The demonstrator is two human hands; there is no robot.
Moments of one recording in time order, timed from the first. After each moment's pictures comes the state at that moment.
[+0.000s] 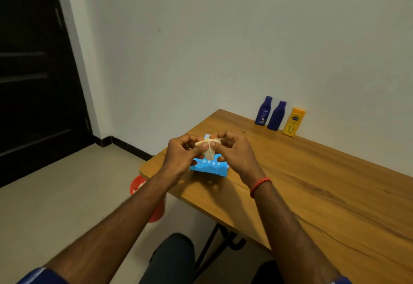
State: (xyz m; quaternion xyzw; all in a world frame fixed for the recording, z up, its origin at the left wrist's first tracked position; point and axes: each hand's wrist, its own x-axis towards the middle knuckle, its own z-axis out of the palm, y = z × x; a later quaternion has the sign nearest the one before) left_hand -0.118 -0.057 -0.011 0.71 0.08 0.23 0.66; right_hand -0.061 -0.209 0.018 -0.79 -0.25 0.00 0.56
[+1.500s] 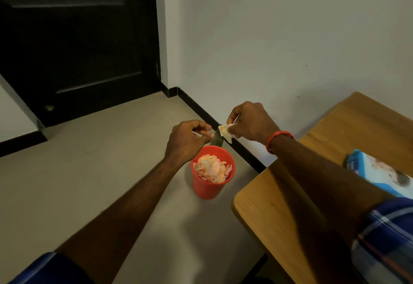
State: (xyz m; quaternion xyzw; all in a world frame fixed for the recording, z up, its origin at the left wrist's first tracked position) left_hand -0.047 0.233 -0.168 0.81 0.30 0.27 0.42; right_hand 0.090 0.121 -0.088 -0.88 -0.44 0.08 0.18
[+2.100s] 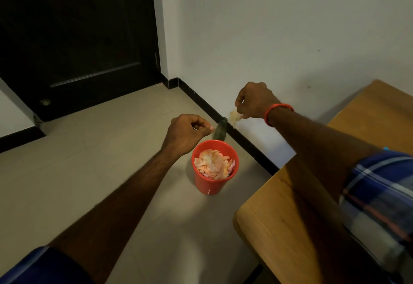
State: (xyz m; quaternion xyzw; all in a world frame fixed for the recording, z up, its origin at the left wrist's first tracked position) left_hand -0.022 0.255 -0.187 0.83 0.29 0.22 0.43; right_hand 0.147 0.159 -0.099 -0.91 -0.40 0.09 0.11
